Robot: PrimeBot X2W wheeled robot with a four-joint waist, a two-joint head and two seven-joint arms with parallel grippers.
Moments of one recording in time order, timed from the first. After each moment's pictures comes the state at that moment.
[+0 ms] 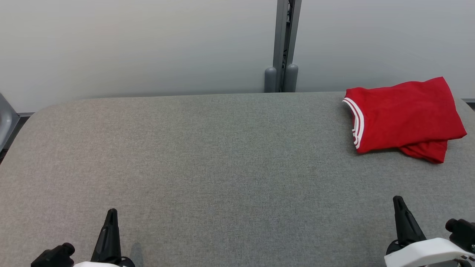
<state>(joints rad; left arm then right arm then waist) 0.07 0.03 0.05 0.26 -0.54 -0.12 -0.21 0.00 -0.05 -0.02 0.27 0.54 0.13 -0.14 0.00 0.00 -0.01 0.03</state>
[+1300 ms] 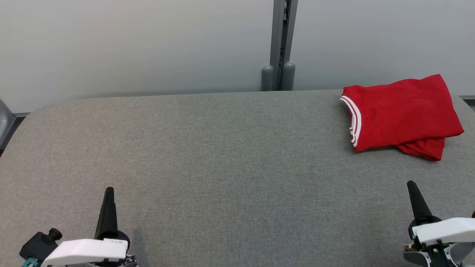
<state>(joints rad) -0.02 0.04 0.02 0.26 -1.06 -0.12 -0.13 -0.10 -0.05 -0.13 0.31 1.04 0.13 0.05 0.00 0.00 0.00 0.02</state>
